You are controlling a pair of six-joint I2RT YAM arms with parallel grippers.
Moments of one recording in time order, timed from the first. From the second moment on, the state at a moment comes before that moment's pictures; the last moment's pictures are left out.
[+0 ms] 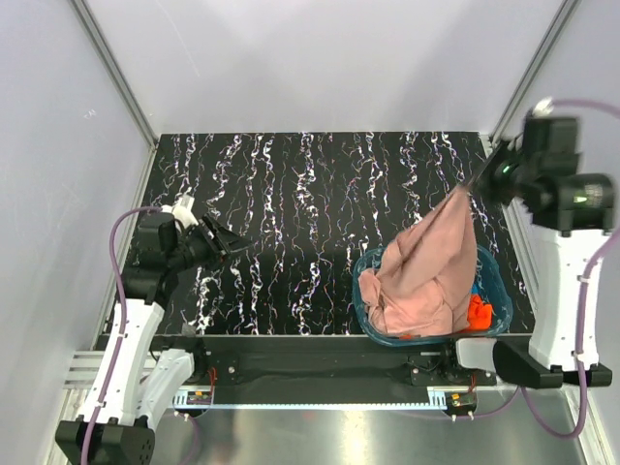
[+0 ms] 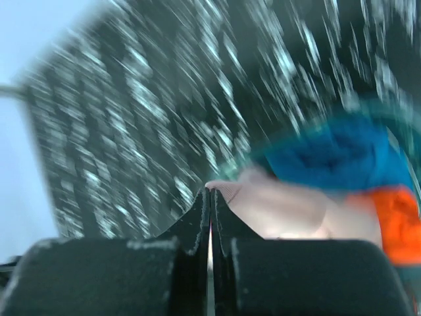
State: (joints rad) left arm -0.07 0.76 0.77 -0.61 0.57 -0.82; right arm 0.05 1.26 1.87 -1.37 -0.03 0.60
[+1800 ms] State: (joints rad) left arm -0.15 0.70 0.97 -0.92 0.37 -0.63; right arm 0.68 2.21 2.32 -0.68 -0.42 0.88
